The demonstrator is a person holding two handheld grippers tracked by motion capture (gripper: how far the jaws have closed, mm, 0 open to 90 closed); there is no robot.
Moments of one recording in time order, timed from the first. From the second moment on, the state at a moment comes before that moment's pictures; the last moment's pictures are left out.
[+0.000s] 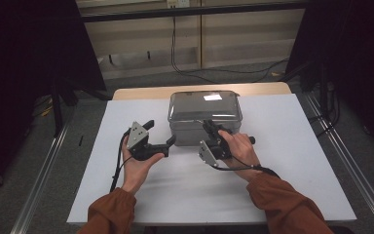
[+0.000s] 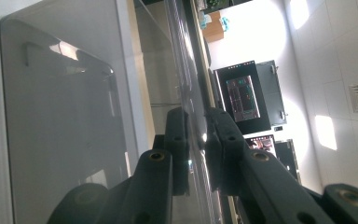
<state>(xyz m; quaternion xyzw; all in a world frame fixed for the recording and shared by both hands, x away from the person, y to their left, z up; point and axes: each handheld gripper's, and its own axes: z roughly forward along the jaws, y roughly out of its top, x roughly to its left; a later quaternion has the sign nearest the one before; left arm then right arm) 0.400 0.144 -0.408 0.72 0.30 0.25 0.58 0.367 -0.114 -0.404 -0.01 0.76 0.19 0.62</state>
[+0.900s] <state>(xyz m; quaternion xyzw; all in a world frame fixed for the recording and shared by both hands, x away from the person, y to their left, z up) 0.448 0.124 -0.410 0.71 0.30 0.28 0.57 0.372 -0.115 -0.393 -0.01 0.76 0.20 0.62</state>
